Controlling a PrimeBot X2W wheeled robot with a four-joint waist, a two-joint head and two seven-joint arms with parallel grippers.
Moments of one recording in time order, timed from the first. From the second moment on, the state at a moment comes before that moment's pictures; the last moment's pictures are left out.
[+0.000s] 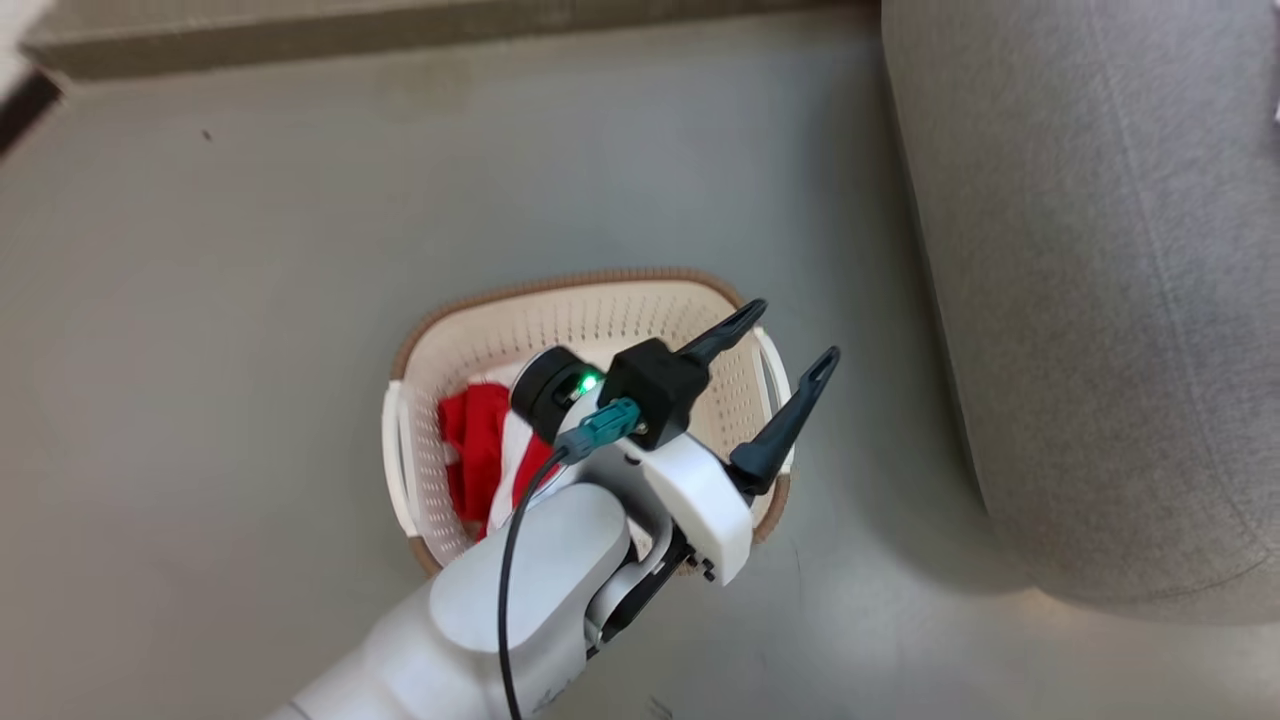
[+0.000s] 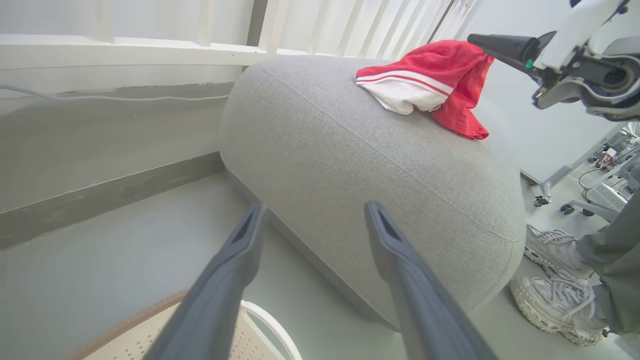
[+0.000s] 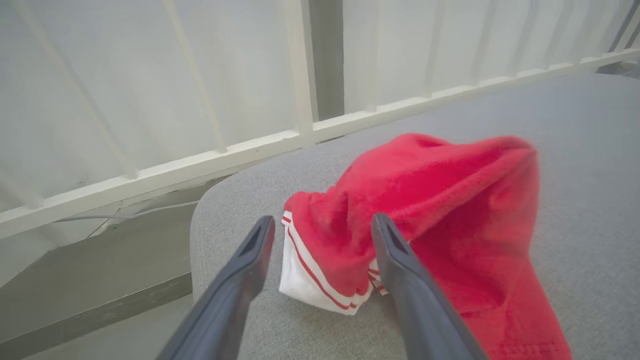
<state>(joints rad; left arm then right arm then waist) -0.75 0.05 -1.03 0.48 -0.73 0.04 -0.26 -0.77 -0.65 0.26 0.82 0.95 0.13 -0.26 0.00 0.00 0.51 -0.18</state>
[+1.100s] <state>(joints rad) -0.31 0.06 -0.39 0.51 -0.45 0.01 -0.26 -0.38 -0.46 0.24 0.46 0.67 0.13 -0.26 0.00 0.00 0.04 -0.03</state>
